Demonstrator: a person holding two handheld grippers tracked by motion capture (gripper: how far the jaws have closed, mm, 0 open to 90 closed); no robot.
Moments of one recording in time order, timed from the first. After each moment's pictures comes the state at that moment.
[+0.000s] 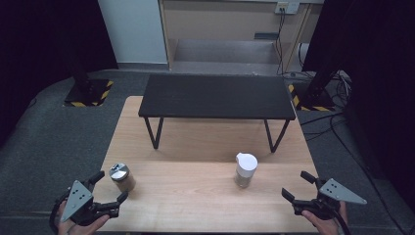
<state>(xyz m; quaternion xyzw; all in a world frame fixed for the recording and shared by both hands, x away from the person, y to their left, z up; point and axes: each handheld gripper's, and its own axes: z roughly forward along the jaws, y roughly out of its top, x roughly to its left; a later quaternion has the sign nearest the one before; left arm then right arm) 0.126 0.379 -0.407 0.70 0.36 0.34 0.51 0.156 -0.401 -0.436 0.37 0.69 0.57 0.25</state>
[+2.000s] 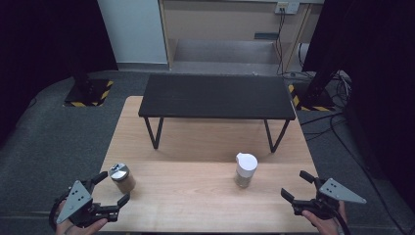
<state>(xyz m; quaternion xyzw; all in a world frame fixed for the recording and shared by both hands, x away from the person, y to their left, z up) 0.131 0.389 -0.400 0.72 0.32 0.31 0.53 0.159 -0.403 -0.438 0.37 0.69 0.58 0.25</state>
